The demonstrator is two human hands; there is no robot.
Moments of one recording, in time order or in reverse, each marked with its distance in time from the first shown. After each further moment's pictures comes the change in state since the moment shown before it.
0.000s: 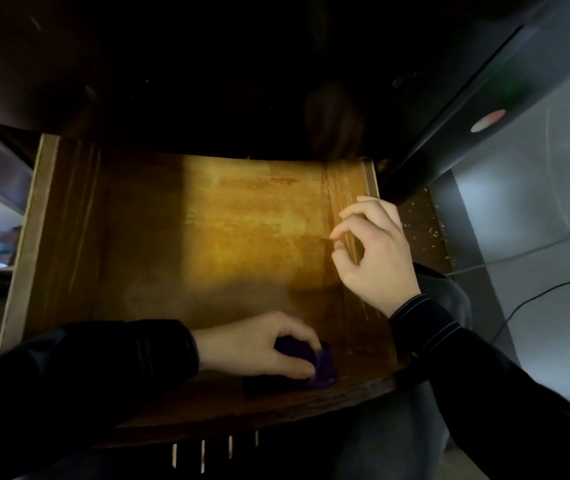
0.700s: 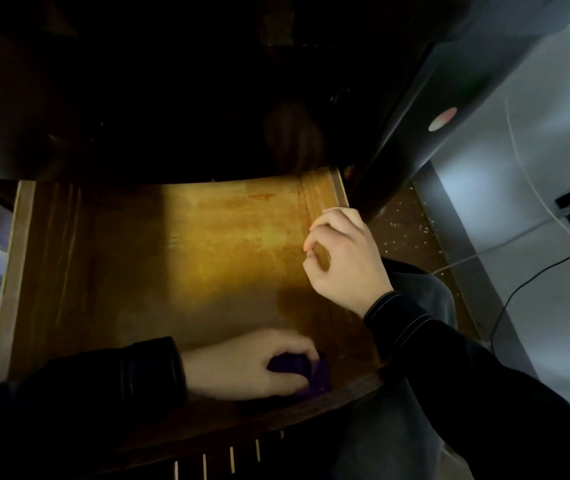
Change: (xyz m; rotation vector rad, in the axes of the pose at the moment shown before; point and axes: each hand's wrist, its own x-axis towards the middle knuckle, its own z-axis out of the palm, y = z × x) left_hand 0.003 0.011 0.005 0.154 -0.017 0.030; right_hand 0.001 -0.006 -0.003 -0.075 -0.047 -0.003
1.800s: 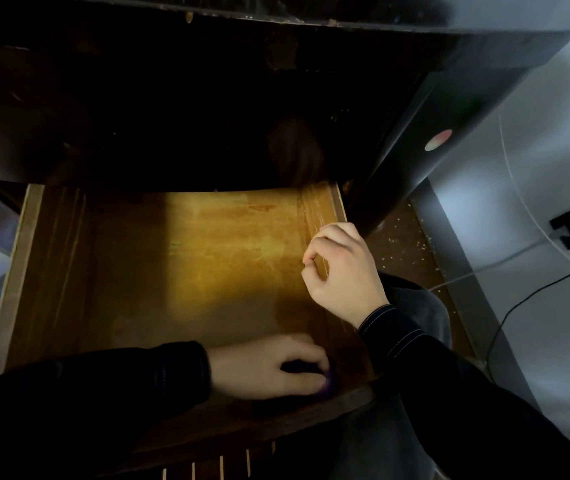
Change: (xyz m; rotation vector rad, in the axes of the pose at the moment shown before) left_hand 0.022 0.012 0.002 0.039 -0.020 0.050; right_hand 0.001 -0.001 -0.003 0.042 0.024 0.008
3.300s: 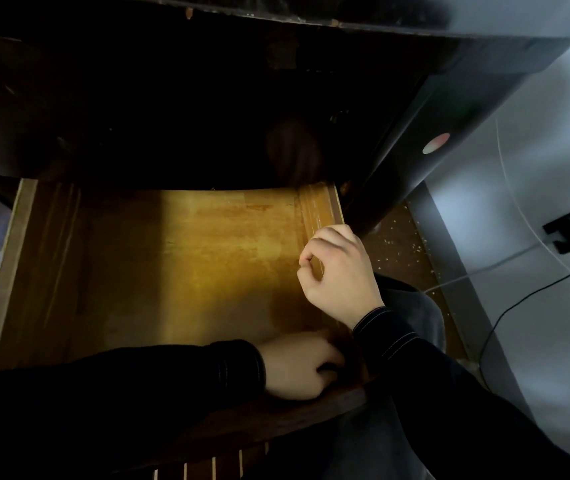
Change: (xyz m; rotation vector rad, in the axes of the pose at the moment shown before) left_hand 0.045 0.014 0.017 0.270 -0.003 -0.129; right_hand 0.001 0.001 0.002 -0.059 -0.022 0.007
